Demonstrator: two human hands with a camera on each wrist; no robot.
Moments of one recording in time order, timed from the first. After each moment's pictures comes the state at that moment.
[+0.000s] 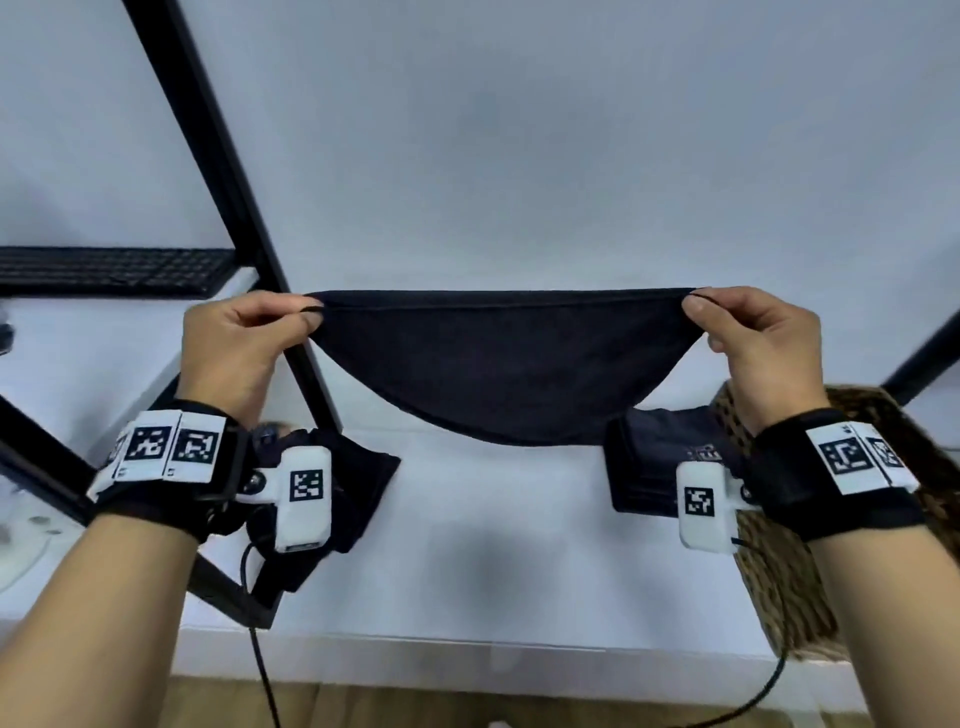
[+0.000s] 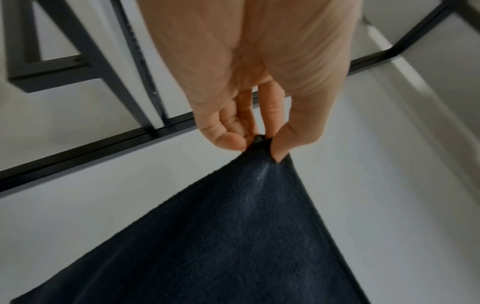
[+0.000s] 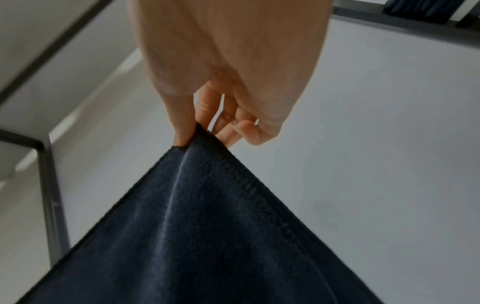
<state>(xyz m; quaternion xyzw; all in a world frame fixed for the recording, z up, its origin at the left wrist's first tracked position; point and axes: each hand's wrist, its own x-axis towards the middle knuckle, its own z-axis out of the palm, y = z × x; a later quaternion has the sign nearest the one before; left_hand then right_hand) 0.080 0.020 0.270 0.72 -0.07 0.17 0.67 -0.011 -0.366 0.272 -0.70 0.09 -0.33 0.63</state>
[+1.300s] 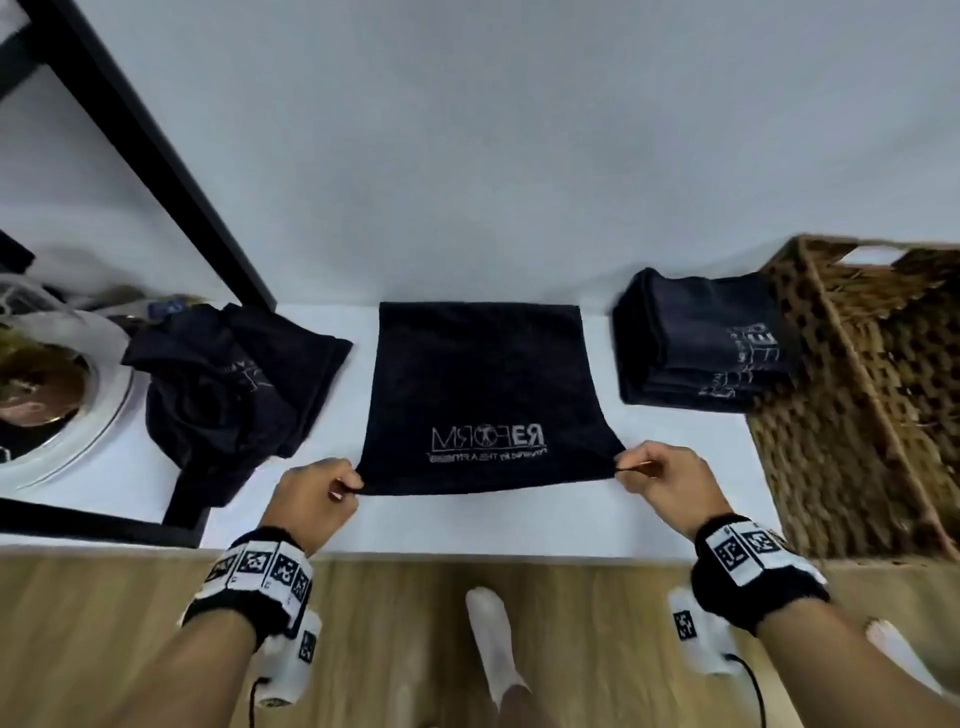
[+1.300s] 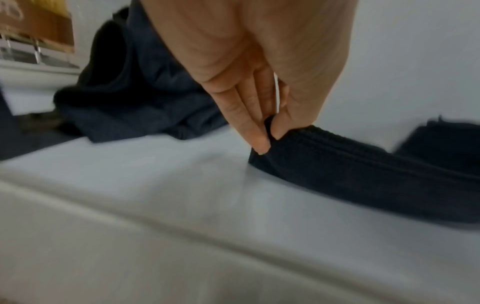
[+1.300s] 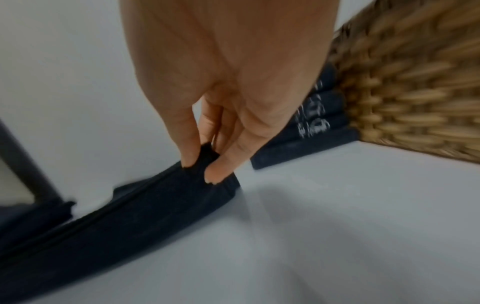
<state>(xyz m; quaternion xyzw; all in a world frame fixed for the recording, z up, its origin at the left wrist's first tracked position) 0.034 0.012 -0.064 0.93 -0.03 -0.15 0.32 -0.048 -0.383 -0.044 -0.86 0.24 0.08 0.44</state>
